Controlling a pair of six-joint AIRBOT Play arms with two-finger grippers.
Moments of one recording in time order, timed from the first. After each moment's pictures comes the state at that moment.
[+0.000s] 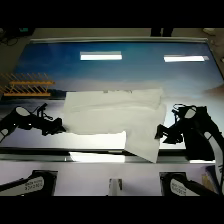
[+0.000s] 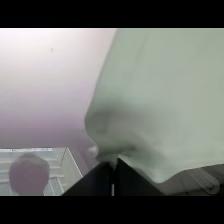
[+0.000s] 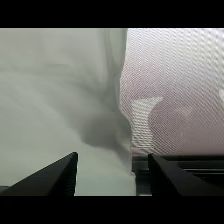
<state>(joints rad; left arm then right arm) 0.20 -1.32 0.73 0.99 -1.12 -1.38 -0.16 -1.28 0.71 -1.25 1.25 1.57</state>
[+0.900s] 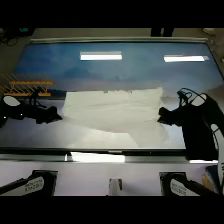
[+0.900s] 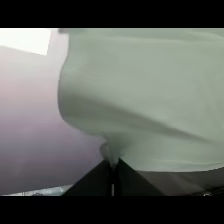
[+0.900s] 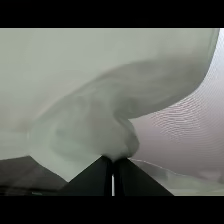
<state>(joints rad) 0.20 -1.27 0.92 0.99 -1.18 -1.36 -0.15 -1.28 0.94 -1.13 1.19 1.55</state>
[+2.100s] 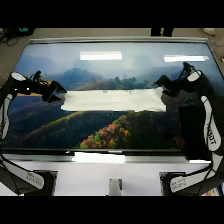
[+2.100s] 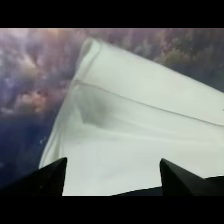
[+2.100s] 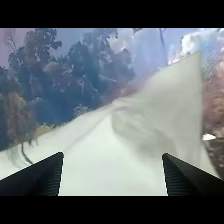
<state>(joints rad) 0.23 -1.83 1.57 0.86 -1.27 -1.52 -0.16 -1.71 1.46 -1.04 0.91 1.58</state>
